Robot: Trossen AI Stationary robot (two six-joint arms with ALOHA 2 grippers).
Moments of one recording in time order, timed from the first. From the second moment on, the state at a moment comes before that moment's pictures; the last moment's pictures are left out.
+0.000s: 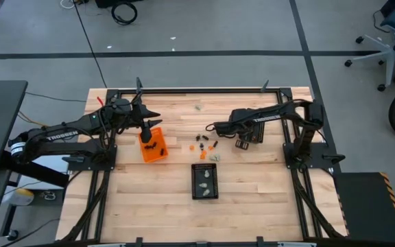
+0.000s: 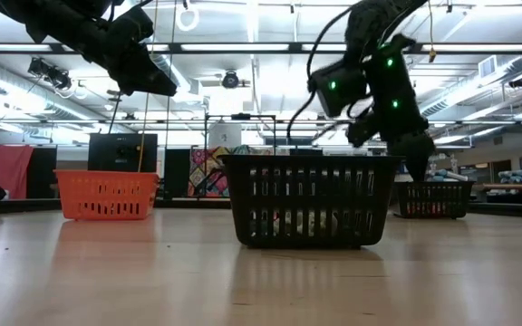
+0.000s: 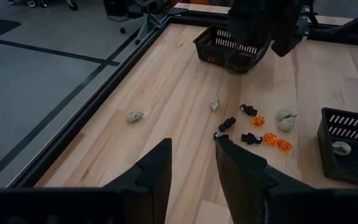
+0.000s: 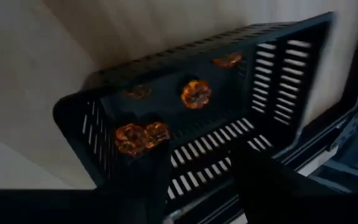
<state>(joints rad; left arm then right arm) 0.38 0.79 0.58 -0.21 0.02 0.06 -0.18 1.80 1.19 -1.30 0.40 0.35</state>
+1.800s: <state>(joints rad) 0.38 0.79 0.58 -0.16 0.02 0.07 -0.28 1.80 0.82 0.07 0.10 0.01</state>
